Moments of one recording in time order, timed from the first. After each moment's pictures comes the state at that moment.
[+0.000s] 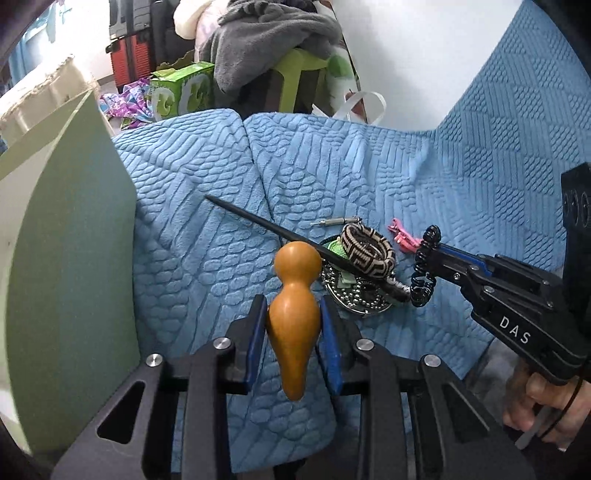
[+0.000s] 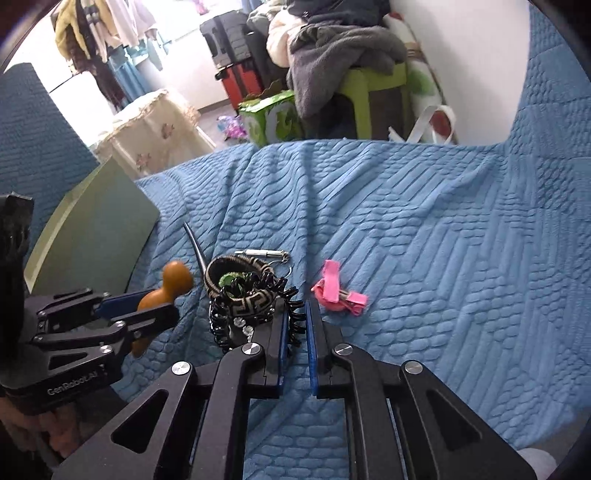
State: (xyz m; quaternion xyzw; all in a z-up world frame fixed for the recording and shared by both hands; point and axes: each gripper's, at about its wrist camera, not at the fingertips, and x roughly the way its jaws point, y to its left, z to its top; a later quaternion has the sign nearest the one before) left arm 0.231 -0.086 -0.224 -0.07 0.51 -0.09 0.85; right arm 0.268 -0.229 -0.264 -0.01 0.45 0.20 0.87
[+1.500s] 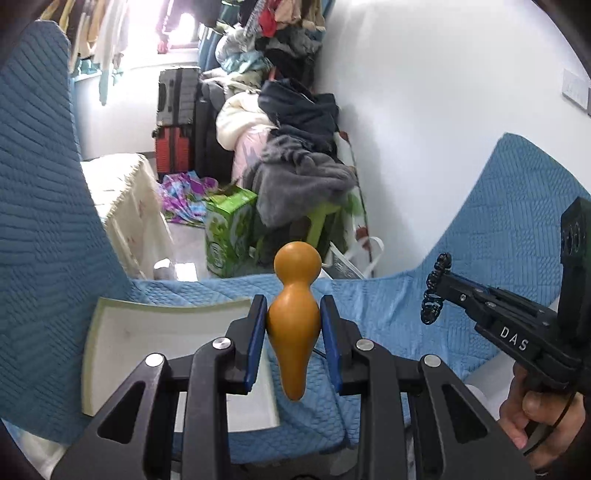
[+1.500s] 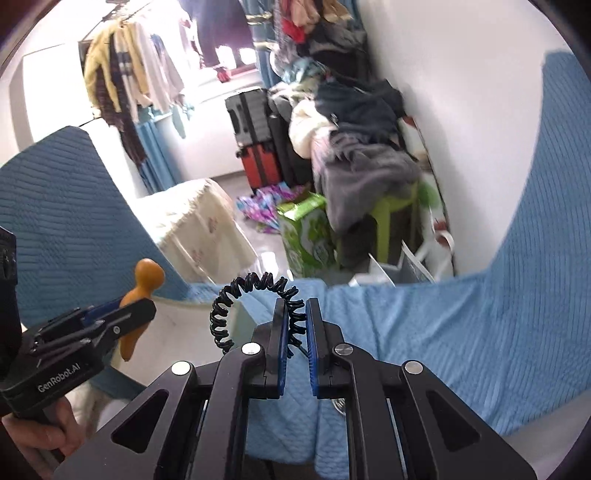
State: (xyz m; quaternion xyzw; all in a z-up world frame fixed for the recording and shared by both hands) left arm 0.177 0.030 -0.013 -0.10 0.34 -0.05 0.93; right arm 0.219 -0.128 -0.055 0.00 0.33 0.20 0.92
